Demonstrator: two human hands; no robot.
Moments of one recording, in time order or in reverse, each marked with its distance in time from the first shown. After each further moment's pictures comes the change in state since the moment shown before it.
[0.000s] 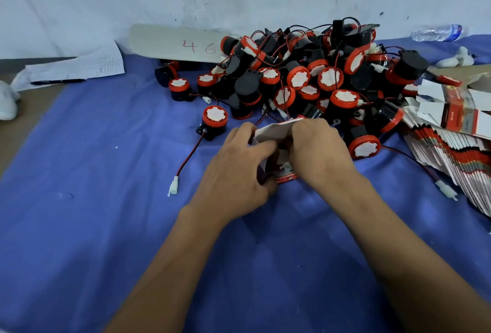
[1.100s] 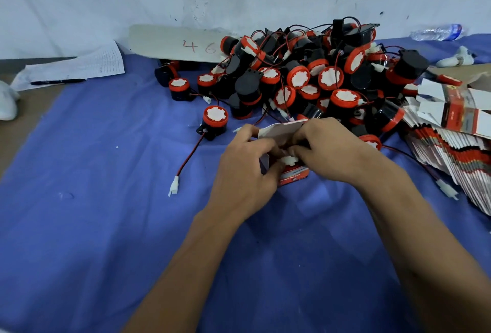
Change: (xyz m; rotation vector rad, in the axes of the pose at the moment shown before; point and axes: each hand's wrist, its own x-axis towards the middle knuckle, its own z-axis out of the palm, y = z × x) left_hand 0.004 0.014 0.012 -0.262 0.154 -0.177; right_hand 0.005 0.028 -0.018 0.180 -0.220 -0.201
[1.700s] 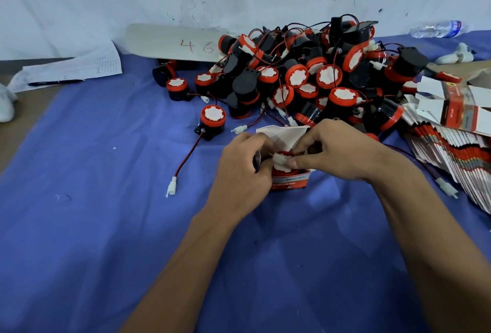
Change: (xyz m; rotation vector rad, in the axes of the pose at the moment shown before) left_hand 0.000 -0.005 0.003 -0.103 -0.004 -0.023; right_hand -0.003 0.029 -0.003 0.237 -0.097 -0.068
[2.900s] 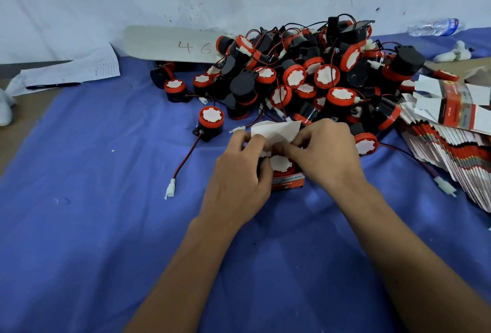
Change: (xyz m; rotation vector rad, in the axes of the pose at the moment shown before) left_hand -0.007 0.000 -0.001 0.228 0.018 0.095; right_hand 0.008 -0.012 0.041 -0.043 0.536 0.198
